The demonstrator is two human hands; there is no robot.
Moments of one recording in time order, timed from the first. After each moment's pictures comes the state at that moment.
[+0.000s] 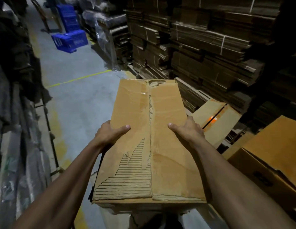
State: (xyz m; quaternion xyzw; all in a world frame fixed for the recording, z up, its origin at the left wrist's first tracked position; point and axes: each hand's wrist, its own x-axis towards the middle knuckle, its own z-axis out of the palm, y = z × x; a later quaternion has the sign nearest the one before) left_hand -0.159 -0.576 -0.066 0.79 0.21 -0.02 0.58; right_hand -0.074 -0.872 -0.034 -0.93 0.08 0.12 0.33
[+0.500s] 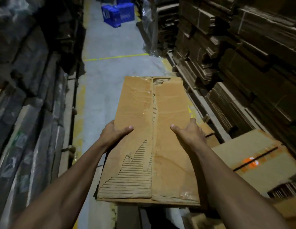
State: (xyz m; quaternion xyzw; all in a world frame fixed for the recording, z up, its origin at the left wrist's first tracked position) left_hand -0.011 -0.548 -0.128 0.74 0.35 0.06 0.58; right_hand 0.148 -0.790 -0.080 -0.94 -0.04 0.21 0.27
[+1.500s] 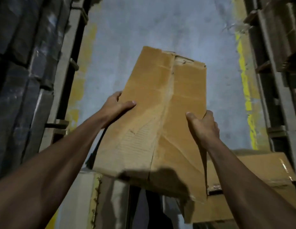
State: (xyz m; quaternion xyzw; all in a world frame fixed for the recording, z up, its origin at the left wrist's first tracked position) left_hand 0.242 -0.291 -0.424 0.67 0.49 0.02 0.56; right_hand 0.432 -0.507 -0.420 -0.92 -0.04 0.31 0.24
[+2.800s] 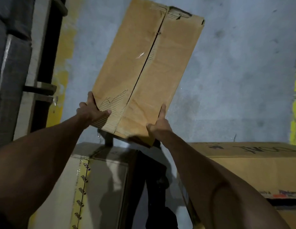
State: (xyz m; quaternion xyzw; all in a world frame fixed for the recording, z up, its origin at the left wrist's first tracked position) left_hand 0.124 -0.269 -0.682 0.64 0.67 -0.24 0.30; right_hand 0.317 -0.454 -0.670 -0.79 -0.18 0.56 0.16
